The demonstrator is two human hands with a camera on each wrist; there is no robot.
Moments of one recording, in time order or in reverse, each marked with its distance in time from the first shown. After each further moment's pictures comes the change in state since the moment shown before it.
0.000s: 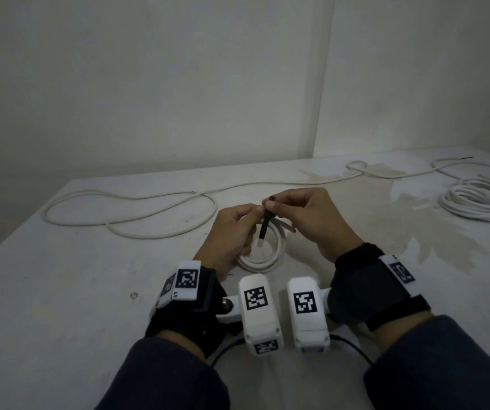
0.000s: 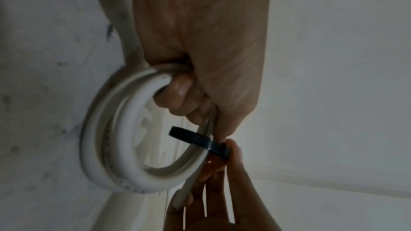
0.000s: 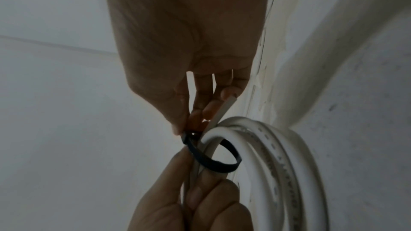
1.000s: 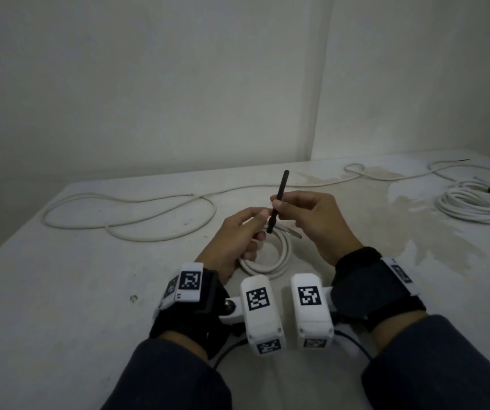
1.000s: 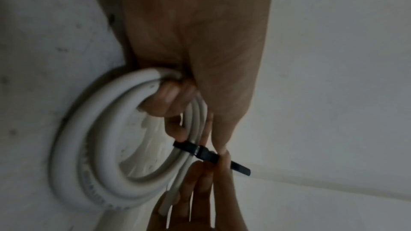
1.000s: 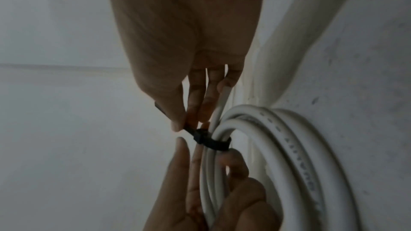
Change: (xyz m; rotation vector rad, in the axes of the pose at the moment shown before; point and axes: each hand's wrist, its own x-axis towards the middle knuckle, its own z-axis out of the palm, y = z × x) left_hand 0.005 -0.006 0.004 -0.016 -0.044 -0.105; right_hand 0.001 0.010 -0.006 0.075 0.093 0.015
